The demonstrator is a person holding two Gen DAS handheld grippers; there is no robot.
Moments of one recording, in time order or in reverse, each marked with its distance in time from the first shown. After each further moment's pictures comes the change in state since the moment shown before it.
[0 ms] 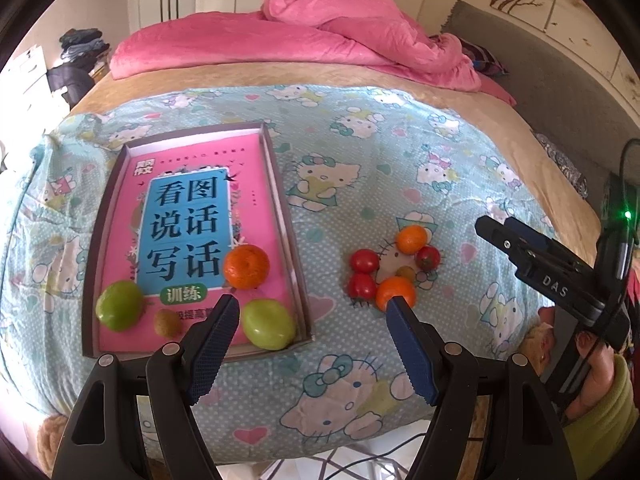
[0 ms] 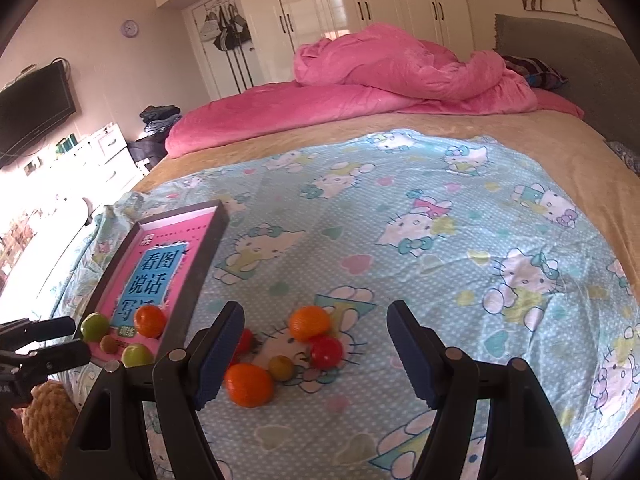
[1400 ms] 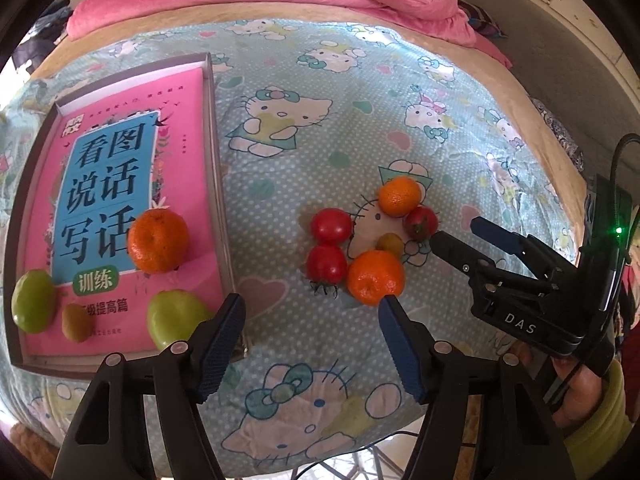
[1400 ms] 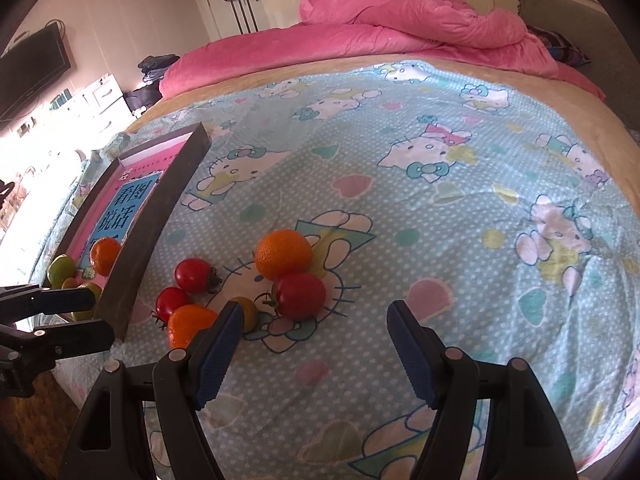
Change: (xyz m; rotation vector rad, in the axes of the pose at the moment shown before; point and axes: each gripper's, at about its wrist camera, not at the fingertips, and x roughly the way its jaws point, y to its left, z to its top) left arm 0.085 -0.027 0.004 0.008 0.187 -0.073; right arm 0.060 -0.015 -0.035 -0.051 0.191 0.013
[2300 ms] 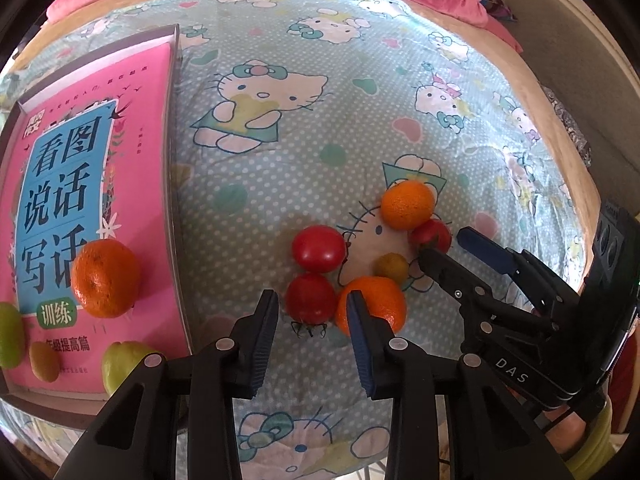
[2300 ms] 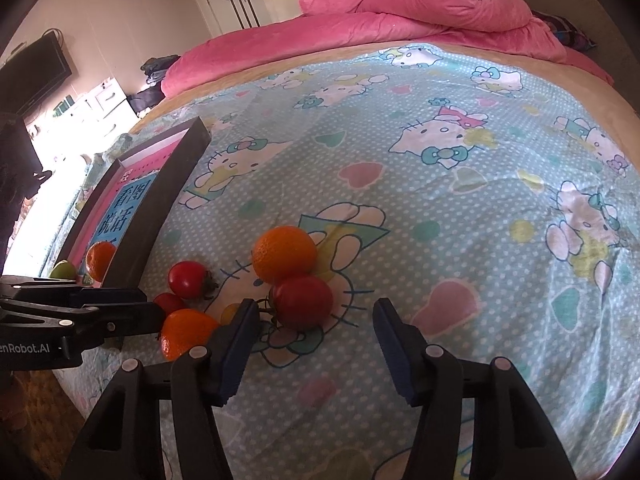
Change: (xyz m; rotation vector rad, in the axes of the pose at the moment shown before) left arm 0.047 -0.010 0.033 -0.020 0.119 -0.013; right arm 0.022 -0.005 0.003 0.030 0.020 0.056
